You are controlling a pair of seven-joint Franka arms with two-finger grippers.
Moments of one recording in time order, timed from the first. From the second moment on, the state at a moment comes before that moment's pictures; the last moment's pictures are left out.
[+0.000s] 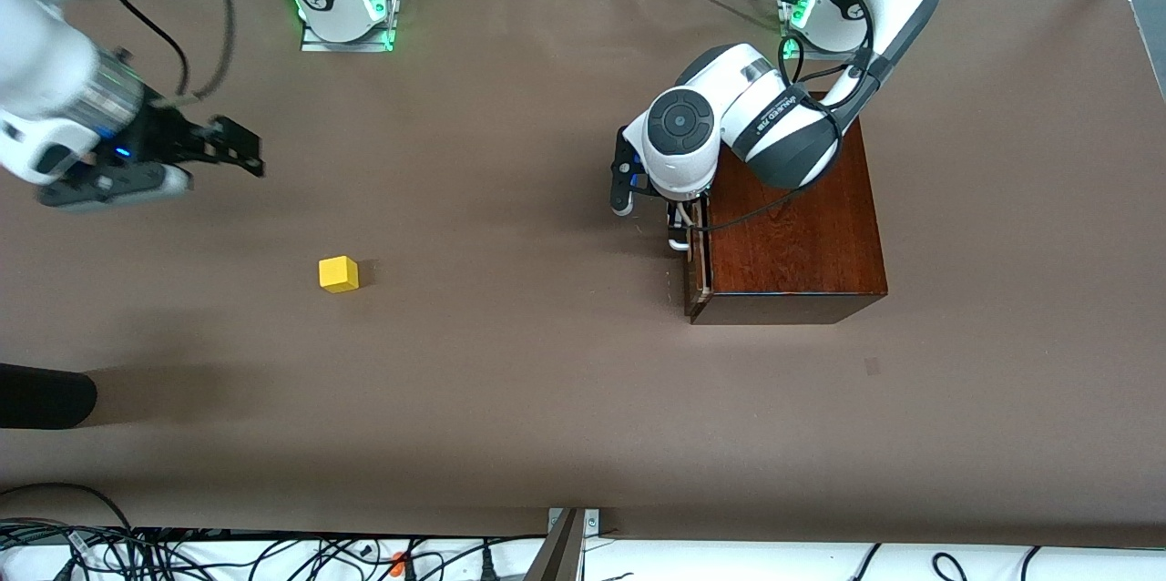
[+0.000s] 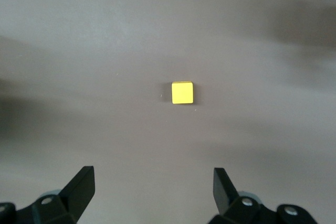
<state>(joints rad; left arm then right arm) -0.10 0.55 -0.65 -1.64 0.32 1.84 0.83 0.23 0.05 -0.11 -1.61 0.08 1.65 -0.04</state>
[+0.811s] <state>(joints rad) -0.08 0.54 -0.65 -1.64 0.32 1.82 0.83 0.22 0.12 -0.11 -1.49 0.08 1.54 -0.05</state>
